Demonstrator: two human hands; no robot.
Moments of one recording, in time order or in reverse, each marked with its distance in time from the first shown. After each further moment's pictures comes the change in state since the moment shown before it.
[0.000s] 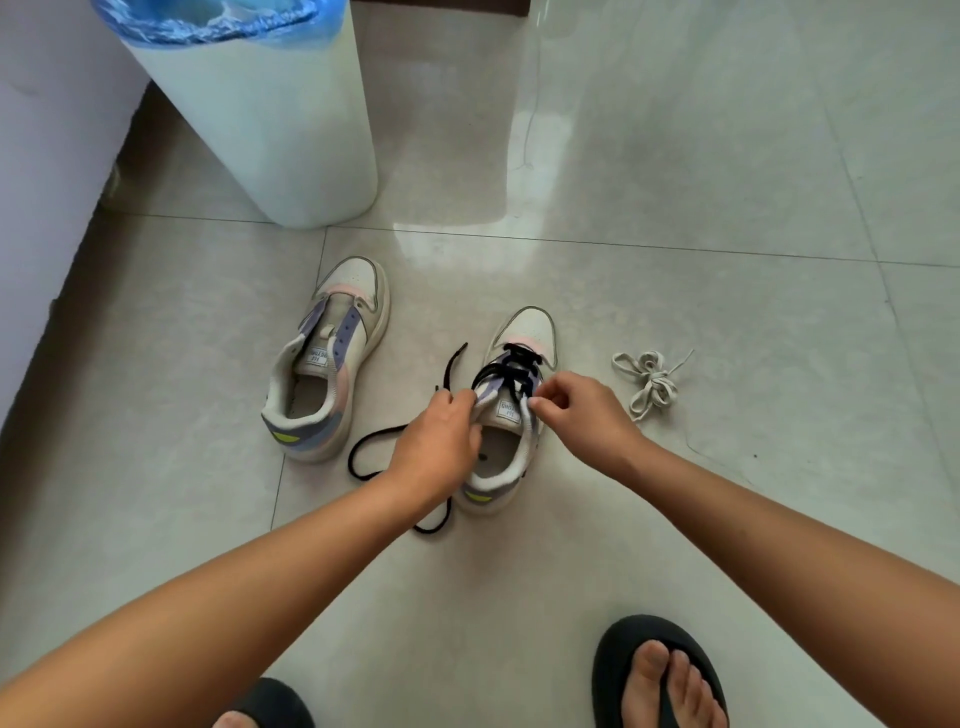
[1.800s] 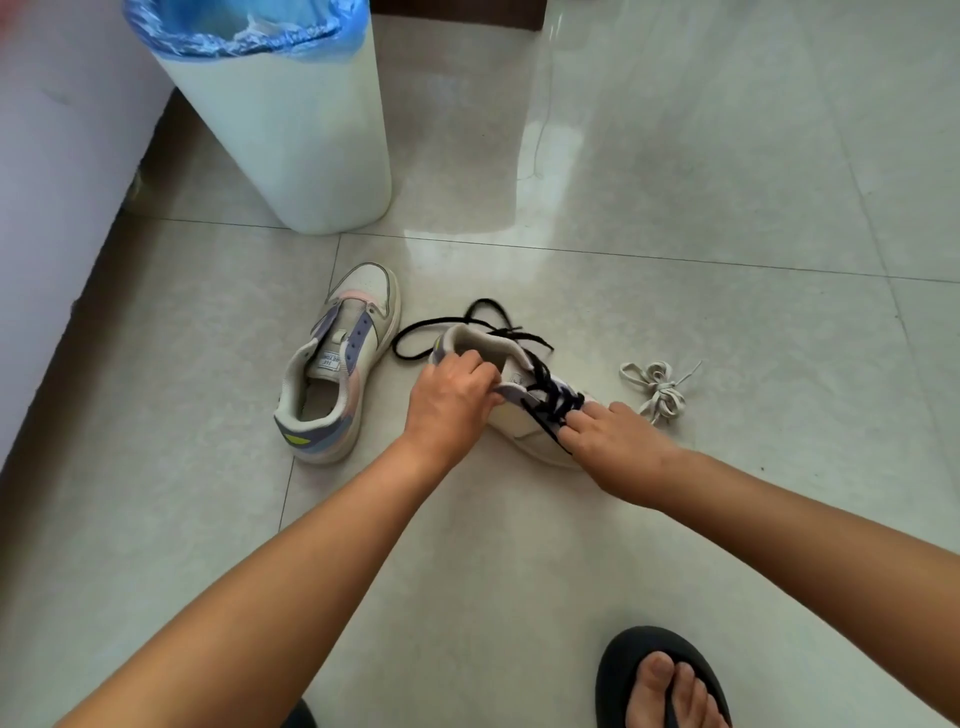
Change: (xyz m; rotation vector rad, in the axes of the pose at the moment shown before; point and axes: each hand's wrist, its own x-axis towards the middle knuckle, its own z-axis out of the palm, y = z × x) left_hand 0.043 -0.015 0.006 0.173 0.542 0.375; right_hand 0.000 0.026 -0.015 -1.052 -0.109 -0.829
